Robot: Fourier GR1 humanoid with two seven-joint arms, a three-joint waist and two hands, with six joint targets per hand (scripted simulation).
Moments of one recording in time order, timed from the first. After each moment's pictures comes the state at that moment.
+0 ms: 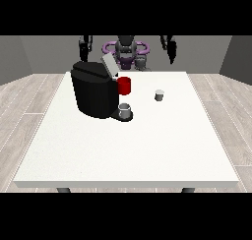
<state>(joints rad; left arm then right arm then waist) -0.03 0.09 0.01 -1.60 0.00 -0.02 -0.05 -0.02 -0.08 0.03 -1.59 0.01 0.05 0.01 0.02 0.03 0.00</state>
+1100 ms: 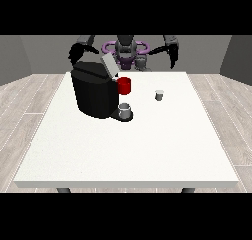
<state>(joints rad) -0.13 0.19 0.05 -1.47 -0.09 -0.06 -0.09 -0.02 -0.02 -0.07 -1.55 -0.01 -0.08 -0.10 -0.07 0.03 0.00</state>
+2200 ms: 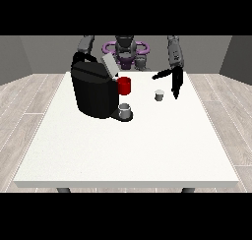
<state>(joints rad) -0.46 0.33 0.13 -0.96 -0.21 -0.08 -0.08 -0.17 -0.02 -0.01 -1.48 0.02 -0.15 -0.06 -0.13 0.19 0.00</state>
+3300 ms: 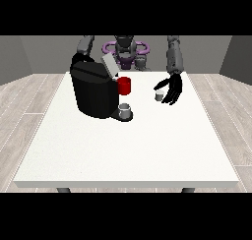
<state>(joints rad) -0.56 0.37 0.05 -0.66 -0.47 0.04 -0.17 -0.19 -0.02 0.00 -1.44 0.03 -0.16 -0.04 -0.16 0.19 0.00</state>
